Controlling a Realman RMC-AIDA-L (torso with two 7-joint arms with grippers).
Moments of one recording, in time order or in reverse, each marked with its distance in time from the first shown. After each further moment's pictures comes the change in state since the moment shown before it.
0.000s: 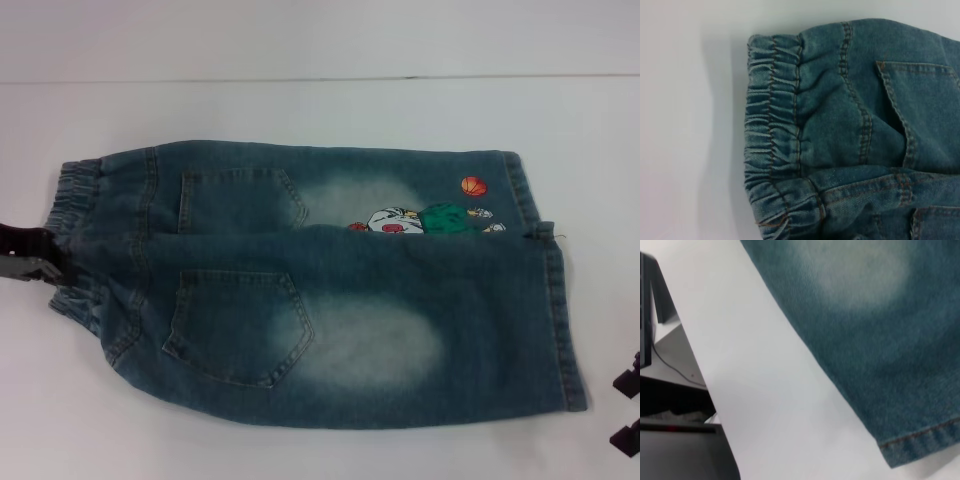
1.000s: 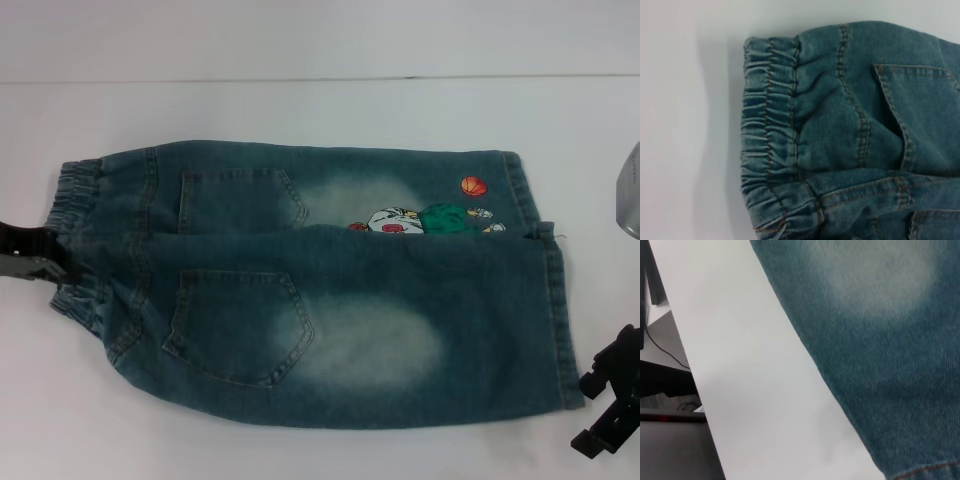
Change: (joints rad) left arm 0.002 -0.003 -0.001 -0.009 -0.011 -0.014 0.007; right arm 0.057 0.037 -0.092 0.094 -0.006 0.104 0.024
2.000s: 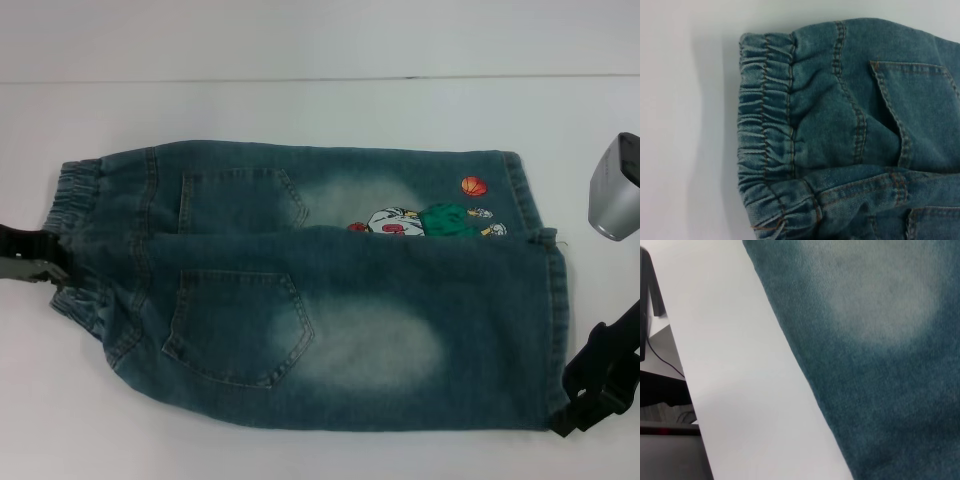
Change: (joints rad) left arm 0.008 -0.002 0.006 -0.001 -0.013 0.000 0.008; right arm 0.037 0.001 -0.004 0.095 0.028 0.074 -0.002
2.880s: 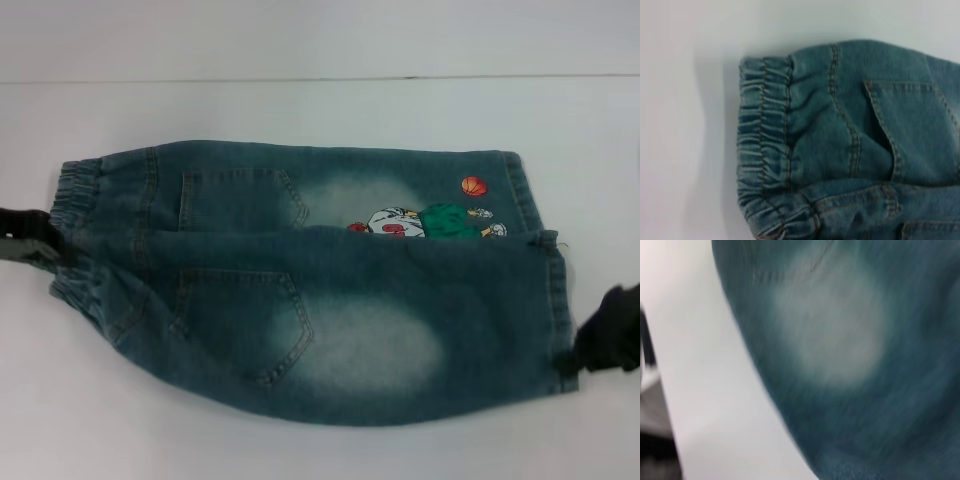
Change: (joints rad) left arm -0.009 0.023 -0.007 0.010 -0.025 0.013 -0.007; right arm -0.015 -0.045 0.173 -0.003 0.021 -0.002 -0.074
